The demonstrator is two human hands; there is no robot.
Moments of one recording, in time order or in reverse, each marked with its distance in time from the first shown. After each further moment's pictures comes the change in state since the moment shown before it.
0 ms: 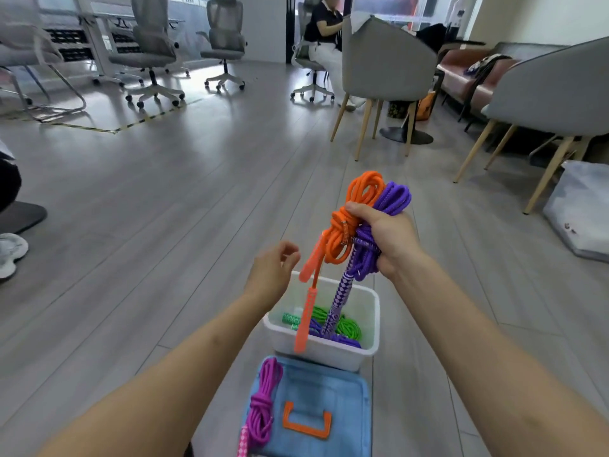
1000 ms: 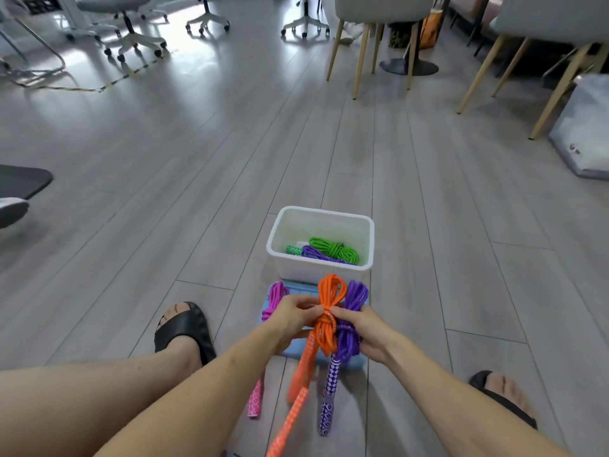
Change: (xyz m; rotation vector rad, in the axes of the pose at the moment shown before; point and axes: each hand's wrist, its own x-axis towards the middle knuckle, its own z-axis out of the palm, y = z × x) left_hand -0.199 -0.056 0.077 -0.569 -0.570 -0.683; right_hand -0.144 0.249 -0.141 -0.018 -0.163 0.631
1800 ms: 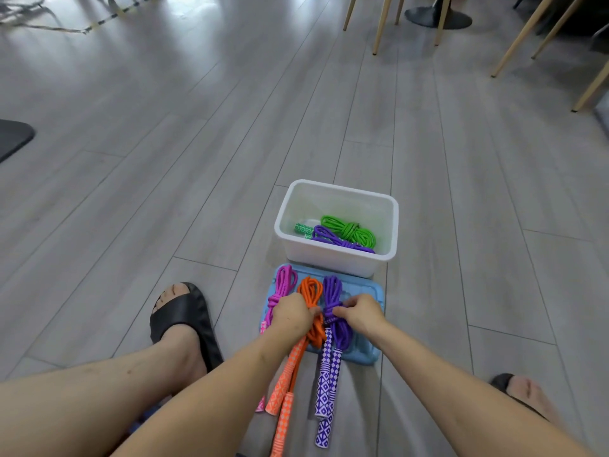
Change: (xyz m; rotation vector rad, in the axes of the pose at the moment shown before) left_hand 0.057 -0.041 -0.019 0.942 0.320 -0.146; right_hand 0.078 0.030 -0.002 -0.959 0.316 0.037
